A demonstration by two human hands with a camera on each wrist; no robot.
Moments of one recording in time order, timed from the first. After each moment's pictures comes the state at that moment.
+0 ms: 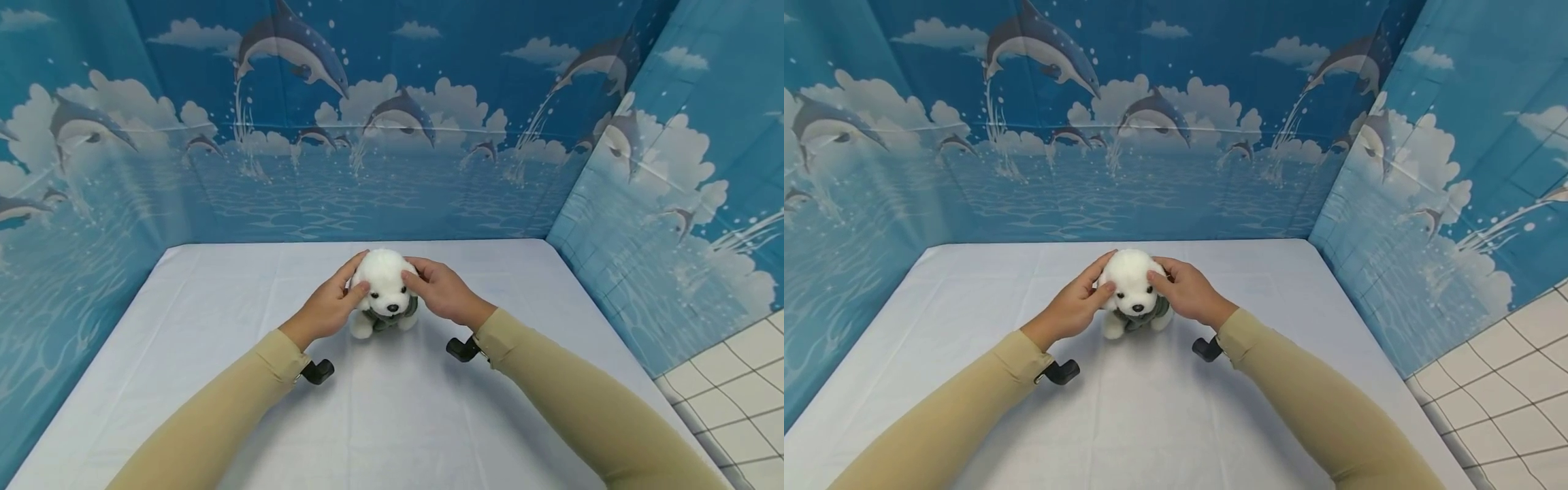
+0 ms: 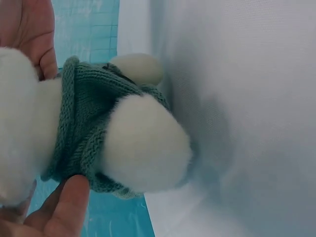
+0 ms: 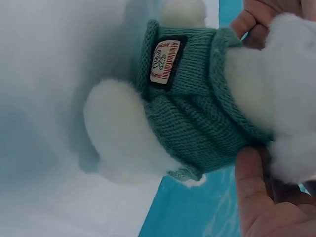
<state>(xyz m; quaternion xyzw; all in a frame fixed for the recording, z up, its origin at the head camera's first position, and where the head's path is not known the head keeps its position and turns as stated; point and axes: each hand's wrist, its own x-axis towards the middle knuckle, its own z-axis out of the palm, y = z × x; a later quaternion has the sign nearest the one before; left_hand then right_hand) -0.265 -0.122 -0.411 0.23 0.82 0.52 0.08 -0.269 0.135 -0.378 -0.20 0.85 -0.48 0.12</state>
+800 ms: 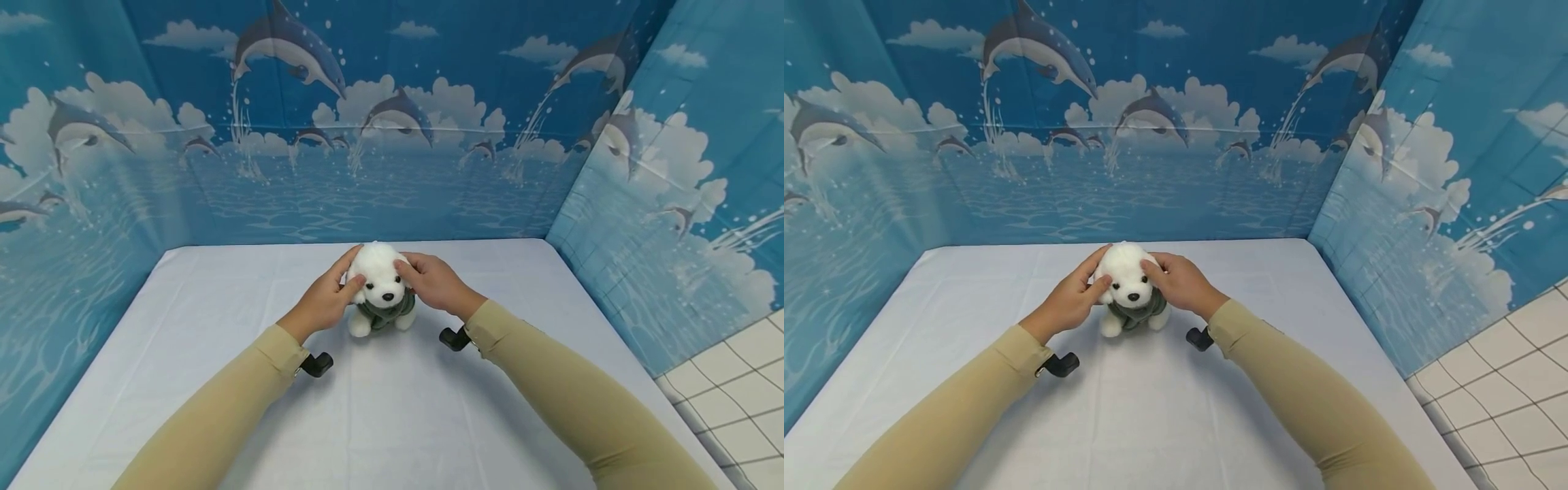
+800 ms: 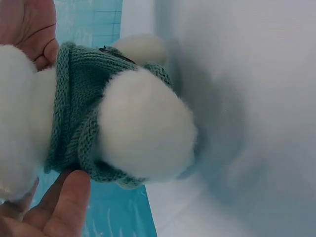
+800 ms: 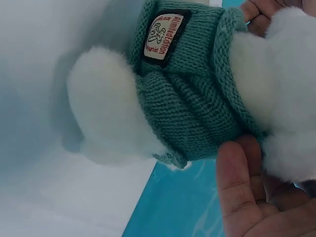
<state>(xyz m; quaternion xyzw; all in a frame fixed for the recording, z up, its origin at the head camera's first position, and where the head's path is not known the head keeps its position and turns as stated) -0.275 -0.124 -0.411 0.20 0.84 0.49 0.07 -0.285 0.129 -0.378 -0.18 0.88 -0.43 0.11</state>
